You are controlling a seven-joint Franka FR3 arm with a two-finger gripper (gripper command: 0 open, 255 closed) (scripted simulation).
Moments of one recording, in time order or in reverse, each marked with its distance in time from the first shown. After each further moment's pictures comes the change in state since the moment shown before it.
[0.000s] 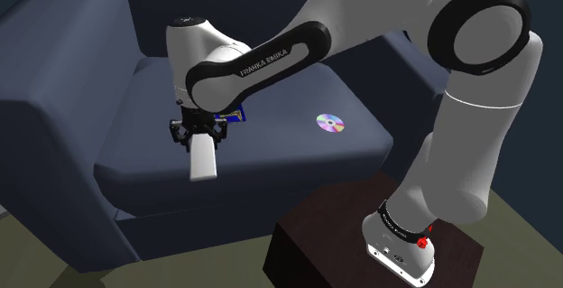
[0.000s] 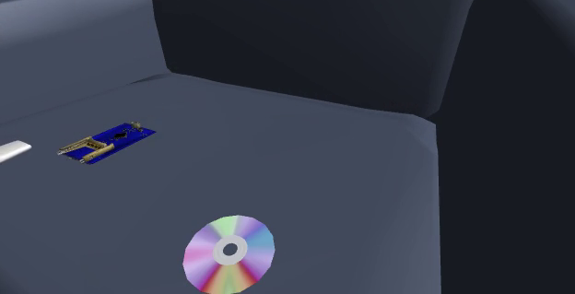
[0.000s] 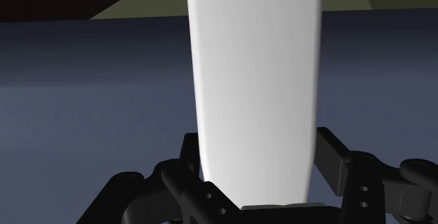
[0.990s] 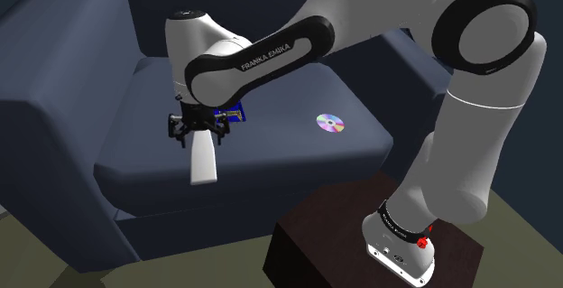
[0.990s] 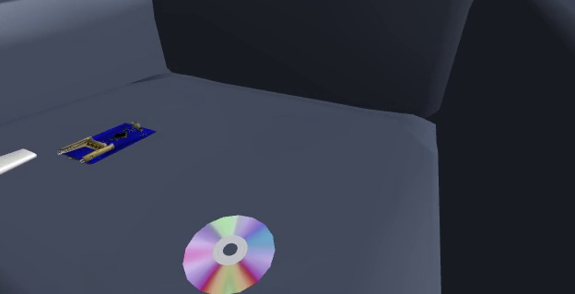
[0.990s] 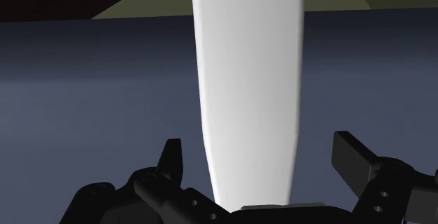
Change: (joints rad) arm -0.002 -0.016 0.002 0.010 0.006 -0.024 -0.004
